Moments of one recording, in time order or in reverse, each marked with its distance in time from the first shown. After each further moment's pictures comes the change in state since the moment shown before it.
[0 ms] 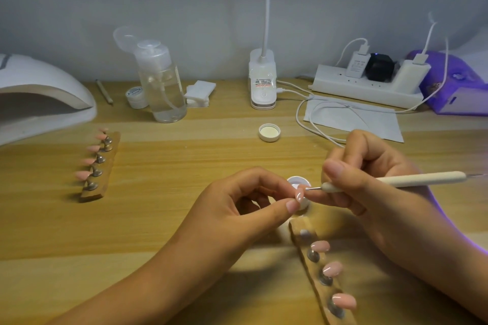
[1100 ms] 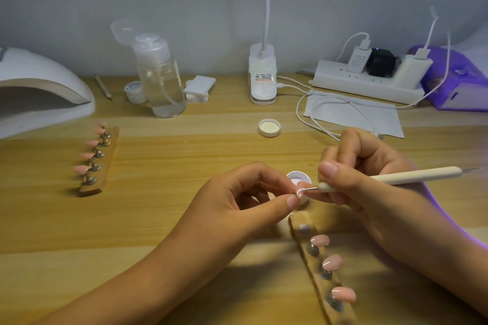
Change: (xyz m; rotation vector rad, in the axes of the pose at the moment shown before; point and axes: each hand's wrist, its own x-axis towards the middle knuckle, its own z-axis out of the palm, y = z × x) left_hand 0.000 0.002 0.001 -0.002 -0.003 -0.004; right_hand 0.001 0.000 0.000 -0.086 -0.062 0.000
